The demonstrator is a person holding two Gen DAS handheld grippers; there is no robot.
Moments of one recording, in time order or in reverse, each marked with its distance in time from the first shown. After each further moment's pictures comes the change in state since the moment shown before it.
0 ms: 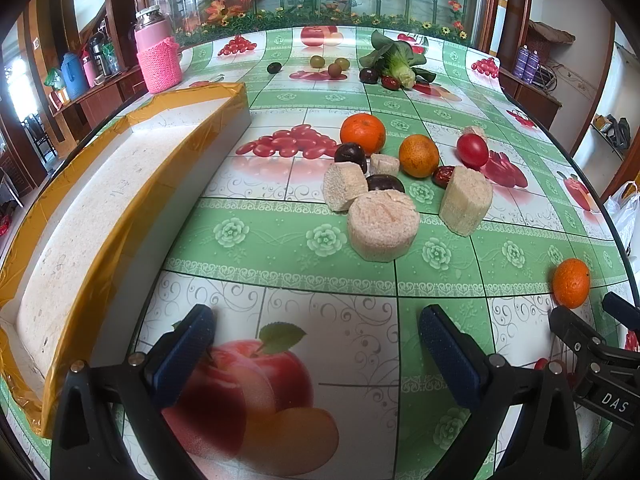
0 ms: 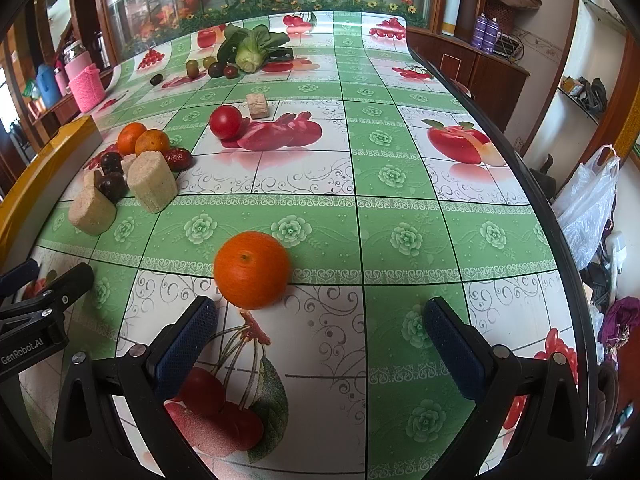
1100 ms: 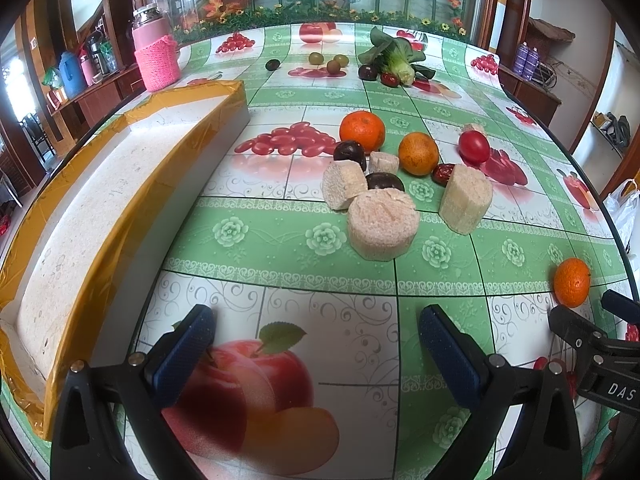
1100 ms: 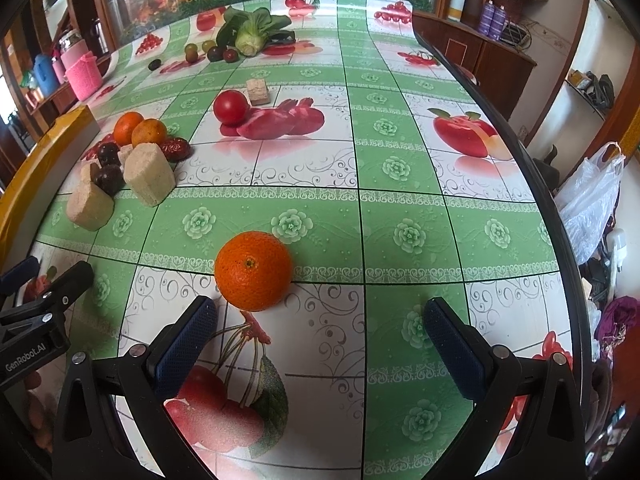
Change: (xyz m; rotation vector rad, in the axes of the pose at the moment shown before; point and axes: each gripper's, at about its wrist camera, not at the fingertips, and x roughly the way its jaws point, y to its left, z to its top) left arm 0.000 0.000 0.001 0.005 0.012 -0.002; right arm 0.006 -0.001 0.008 -0.012 0.085 0.007
